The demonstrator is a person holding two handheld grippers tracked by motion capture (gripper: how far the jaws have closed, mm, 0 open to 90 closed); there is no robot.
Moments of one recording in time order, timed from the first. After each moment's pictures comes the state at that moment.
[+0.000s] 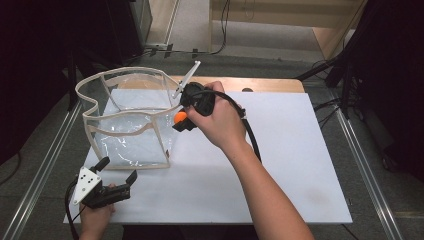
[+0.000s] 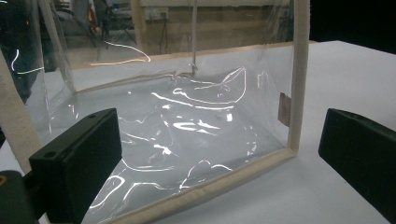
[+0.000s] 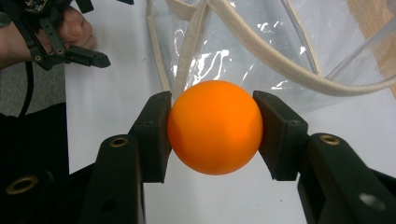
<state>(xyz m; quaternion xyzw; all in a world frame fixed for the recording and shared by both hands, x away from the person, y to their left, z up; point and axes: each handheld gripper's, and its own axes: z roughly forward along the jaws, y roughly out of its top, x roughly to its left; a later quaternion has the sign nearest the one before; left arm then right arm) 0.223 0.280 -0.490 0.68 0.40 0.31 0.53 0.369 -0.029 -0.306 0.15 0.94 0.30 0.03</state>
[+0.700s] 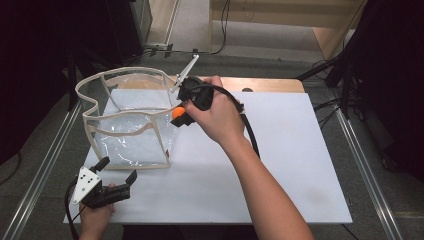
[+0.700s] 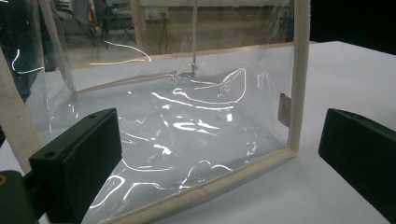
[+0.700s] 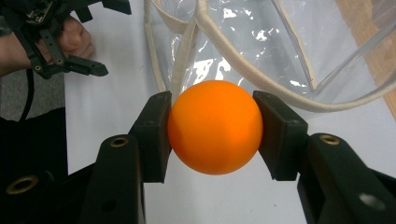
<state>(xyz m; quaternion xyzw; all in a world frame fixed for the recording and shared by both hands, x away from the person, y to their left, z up) 0.223 0.281 -0.489 0.68 0.41 0.31 0.53 0.376 -0.027 -0.297 0.15 0.94 0.30 0.03</state>
